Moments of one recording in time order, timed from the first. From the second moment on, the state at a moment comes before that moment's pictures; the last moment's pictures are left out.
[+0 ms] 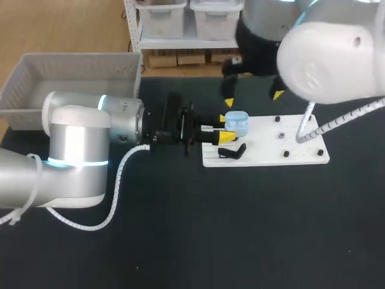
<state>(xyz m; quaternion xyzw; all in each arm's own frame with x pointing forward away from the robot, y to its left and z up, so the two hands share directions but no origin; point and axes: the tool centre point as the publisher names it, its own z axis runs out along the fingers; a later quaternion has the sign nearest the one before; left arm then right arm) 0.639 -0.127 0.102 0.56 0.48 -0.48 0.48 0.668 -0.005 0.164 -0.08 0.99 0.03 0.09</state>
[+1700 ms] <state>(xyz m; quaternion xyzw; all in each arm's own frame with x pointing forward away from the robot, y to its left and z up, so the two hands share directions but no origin) 0.652 -0.088 0.134 0.52 0.52 -0.47 0.49 0.616 -0.017 0.232 -0.14 0.98 0.02 0.16</state>
